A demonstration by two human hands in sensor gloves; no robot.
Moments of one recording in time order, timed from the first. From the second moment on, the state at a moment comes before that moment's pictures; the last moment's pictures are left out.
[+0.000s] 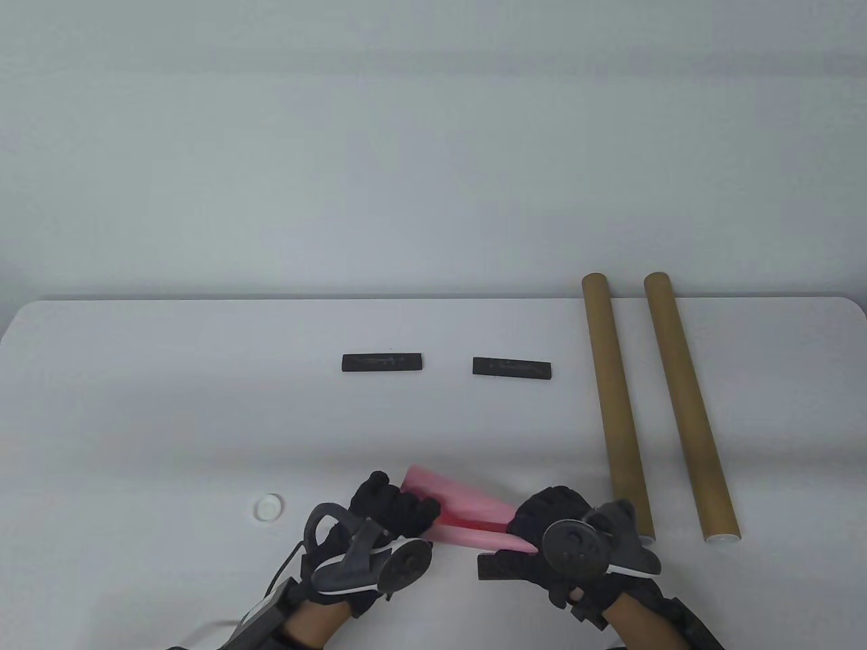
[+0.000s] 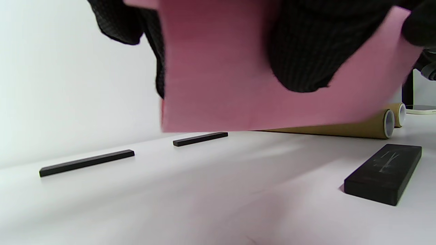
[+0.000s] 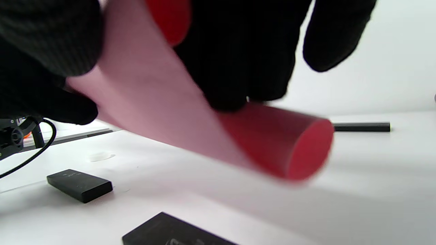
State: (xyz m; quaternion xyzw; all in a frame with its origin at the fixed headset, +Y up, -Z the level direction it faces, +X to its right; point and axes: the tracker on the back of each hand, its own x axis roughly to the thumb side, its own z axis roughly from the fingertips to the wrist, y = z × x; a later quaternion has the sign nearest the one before) left_hand -0.095 -0.700 -0.289 0.08 -0.31 -0.03 0.95; right_hand 0.150 -0.691 -0.288 0.31 -0.08 0.94 0.10
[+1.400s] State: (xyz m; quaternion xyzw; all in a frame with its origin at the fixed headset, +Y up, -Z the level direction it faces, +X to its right) left_hand -0.098 -0.696 -0.289 0.07 -0.31 0.00 0.95; right_hand 0.154 -0.690 -0.283 0.33 -0.12 0.93 0.09
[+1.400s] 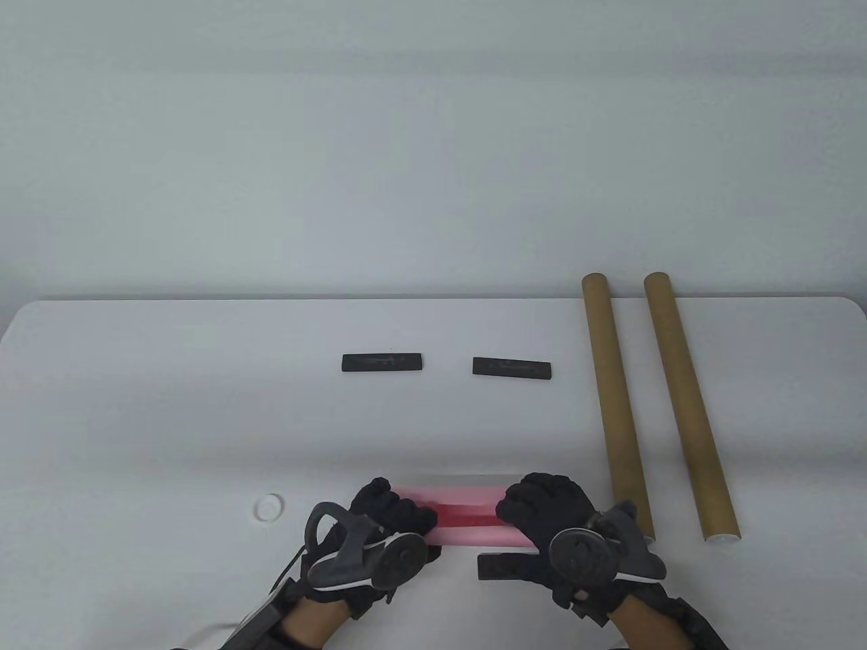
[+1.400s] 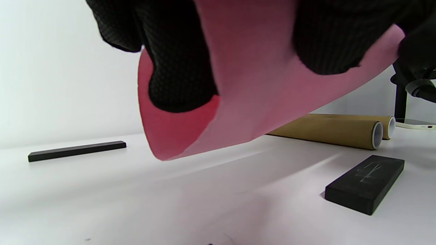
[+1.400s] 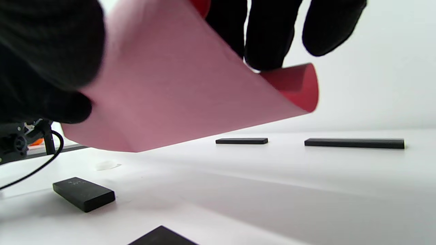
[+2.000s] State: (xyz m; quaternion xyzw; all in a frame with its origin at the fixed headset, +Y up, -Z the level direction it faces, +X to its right) left_hand -0.100 -0.692 -0.288 0.08 -0.32 0.00 0.95; right_hand 0.154 -0.685 -0.280 0.33 -0.15 0.93 0.08
